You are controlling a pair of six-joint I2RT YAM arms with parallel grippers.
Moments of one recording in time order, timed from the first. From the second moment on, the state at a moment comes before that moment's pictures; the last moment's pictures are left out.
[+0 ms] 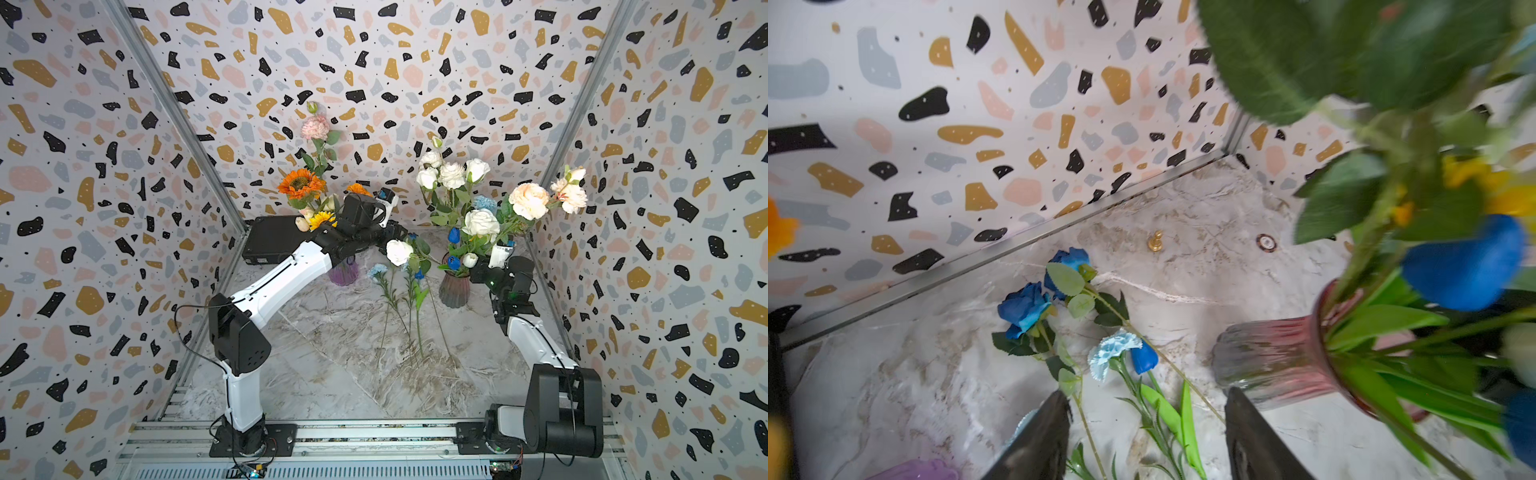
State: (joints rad) left arm -0.67 1.92 1.96 -0.48 0.09 -0.12; right arm -0.06 1.30 0.73 0.39 -0.48 0.30
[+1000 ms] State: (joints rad) left arm -0.97 1.73 2.02 -0.47 0.18 0.09; right arm -0.06 1.28 0.69 0.44 -0.48 0.36
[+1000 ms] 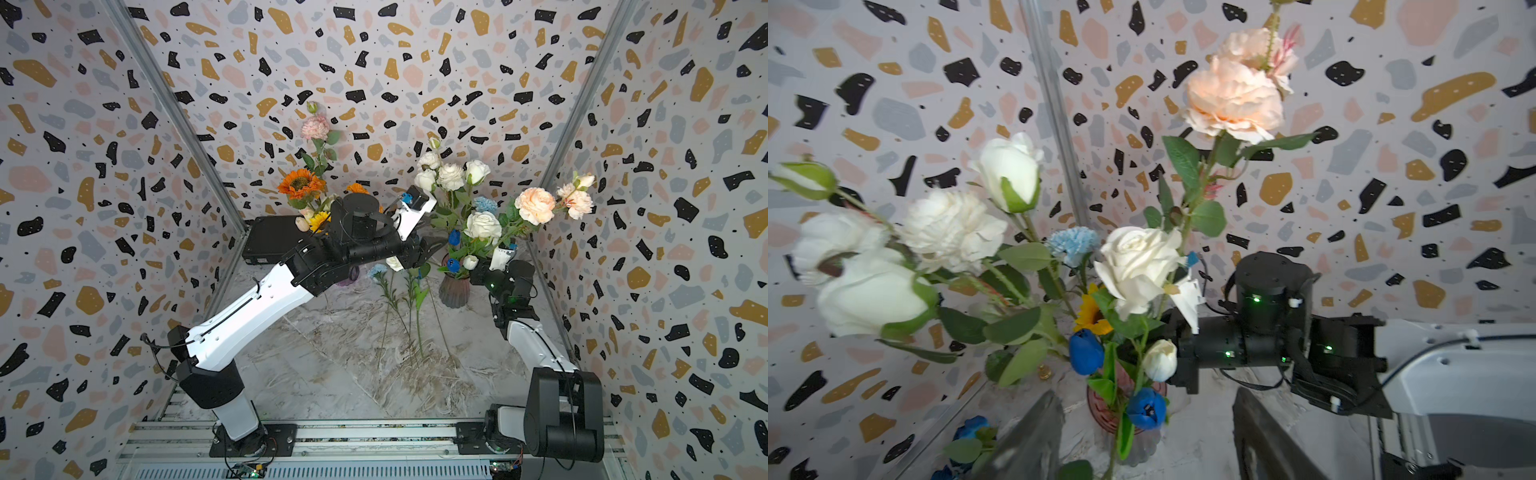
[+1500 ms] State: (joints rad) left arm -1.03 1.70 1.68 -0.31 0.09 0.00; right arm -0.06 1.22 0.64 0.43 -0.38 0.48
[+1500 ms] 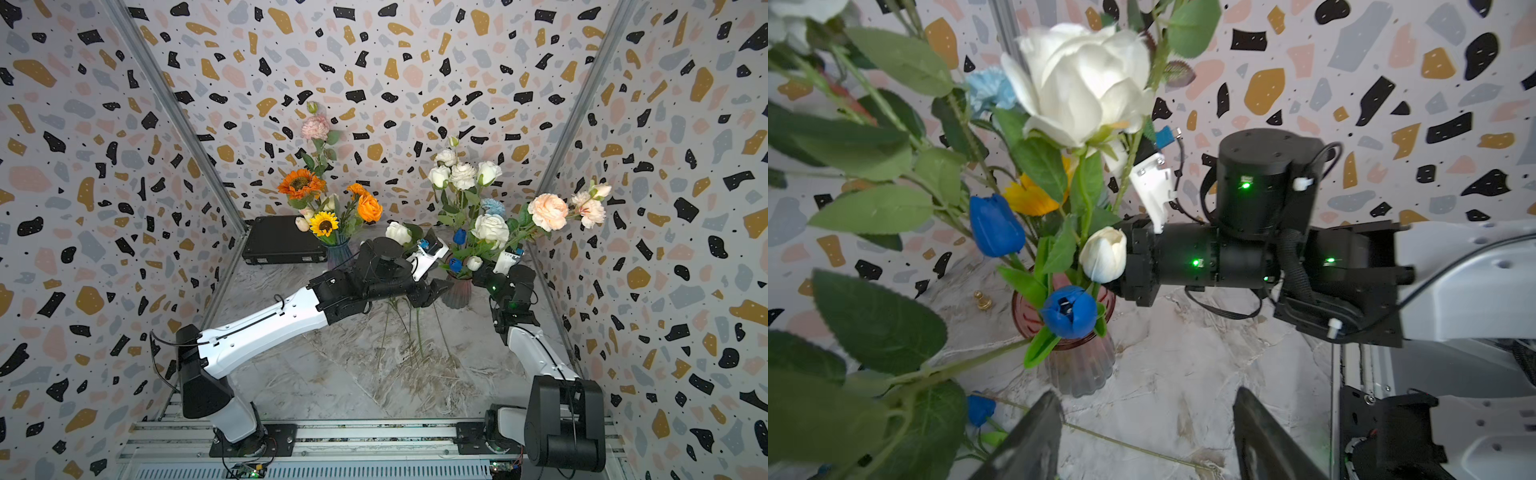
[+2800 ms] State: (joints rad) left arm -1.02 1.98 1.59 0.07 -0.09 0.02; right arm 0.02 1.07 0.58 0.31 -0.19 0.52
